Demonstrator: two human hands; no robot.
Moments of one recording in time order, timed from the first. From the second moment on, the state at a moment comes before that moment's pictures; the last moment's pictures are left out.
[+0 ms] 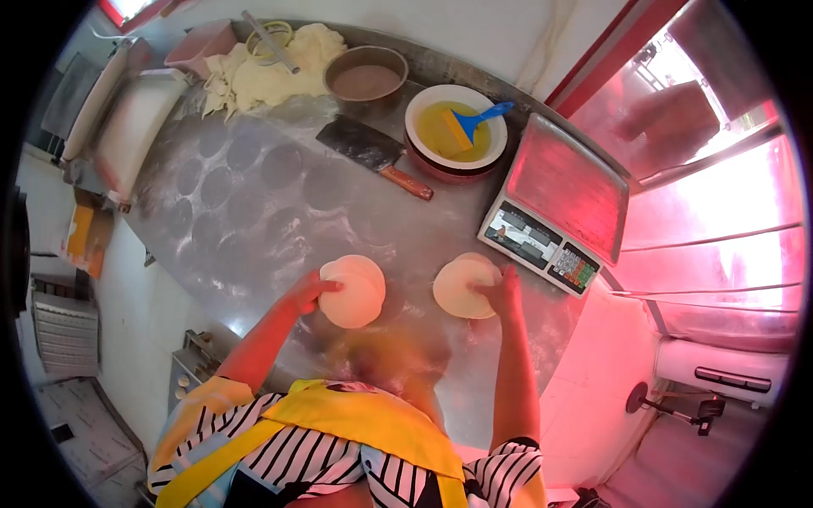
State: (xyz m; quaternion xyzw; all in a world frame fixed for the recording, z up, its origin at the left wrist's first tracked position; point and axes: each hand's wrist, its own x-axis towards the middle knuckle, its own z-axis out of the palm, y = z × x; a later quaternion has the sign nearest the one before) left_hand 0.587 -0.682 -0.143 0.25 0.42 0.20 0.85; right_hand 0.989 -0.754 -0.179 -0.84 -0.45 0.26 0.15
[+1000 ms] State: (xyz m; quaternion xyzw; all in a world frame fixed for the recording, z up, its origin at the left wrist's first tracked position) left_hand 0.835 -0.927 -0.144 0.52 0.15 0.09 0.84; right_hand 0.957 -1.073 -0.066 -0.67 -0.12 0.48 0.56
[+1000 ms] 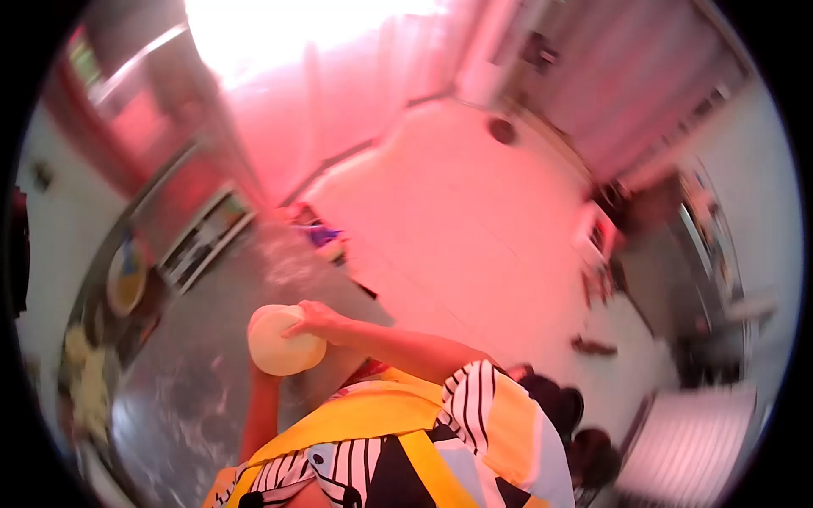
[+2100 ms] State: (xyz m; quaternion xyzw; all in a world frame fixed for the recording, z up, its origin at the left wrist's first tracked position) left_hand 1.428 -1.835 -0.160 0.57 0.04 -0.54 0.62; right_hand 1.056 -1.948 -0.209 -0.06 0.60 -0.46 0.65
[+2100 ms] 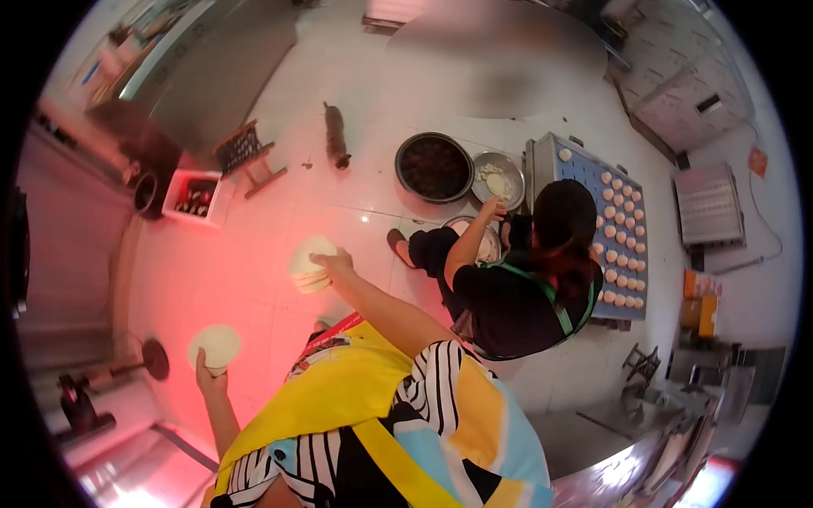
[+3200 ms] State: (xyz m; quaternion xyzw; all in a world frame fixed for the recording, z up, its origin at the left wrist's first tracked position) left_hand 0.872 -2.549 -0.118 0.41 -0.53 -0.74 -0.13; right_hand 0.794 -2.392 -0.229 0.09 0.20 -0.75 0.62
